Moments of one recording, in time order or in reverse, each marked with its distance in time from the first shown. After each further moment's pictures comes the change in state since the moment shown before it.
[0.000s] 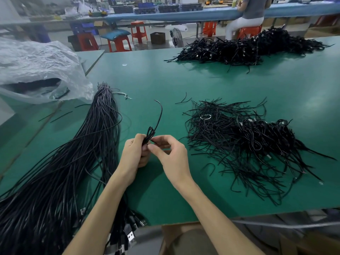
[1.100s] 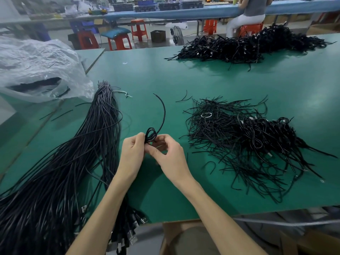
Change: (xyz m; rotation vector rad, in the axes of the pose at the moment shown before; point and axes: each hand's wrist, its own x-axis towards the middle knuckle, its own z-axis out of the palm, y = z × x) left_hand -0.005 -0.006 0.005 0.150 0.131 0.301; right_hand -0.003 -0.001 0.002 -0.002 -0.105 0.037
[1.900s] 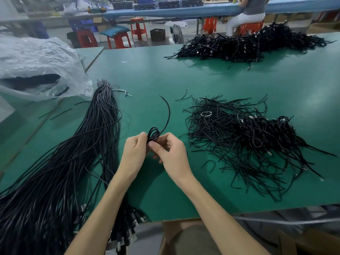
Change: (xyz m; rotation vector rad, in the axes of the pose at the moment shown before) left_hand 0.001 -0.005 -0.001 0.072 -0.081 -0.051; right_hand 0.000 0.000 -0.004 0.083 0.025 0.037
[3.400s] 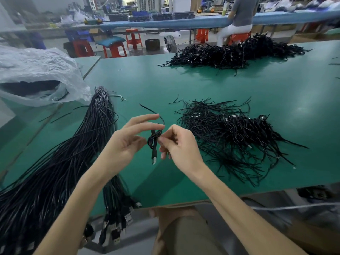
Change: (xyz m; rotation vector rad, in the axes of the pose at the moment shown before) left_hand -0.040 0.080 -0.037 0.176 -0.407 0.504; right_hand -0.038 -0.067 -0.044 -0.182 -0.012 -0.087
